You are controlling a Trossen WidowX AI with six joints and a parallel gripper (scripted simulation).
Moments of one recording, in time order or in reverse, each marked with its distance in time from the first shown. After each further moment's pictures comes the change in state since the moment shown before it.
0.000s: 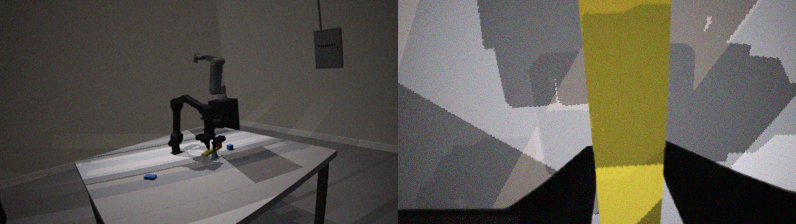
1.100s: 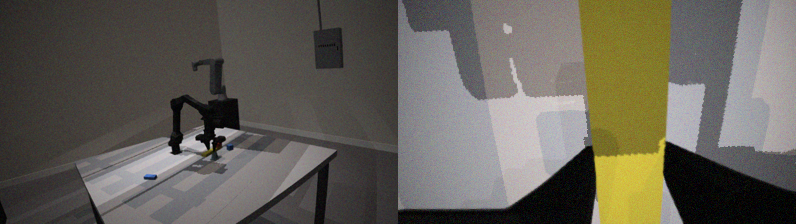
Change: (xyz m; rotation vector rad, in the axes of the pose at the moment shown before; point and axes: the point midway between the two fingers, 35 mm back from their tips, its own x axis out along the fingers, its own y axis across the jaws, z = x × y) arm 0.003 0.000 0.000 0.000 0.000 0.000
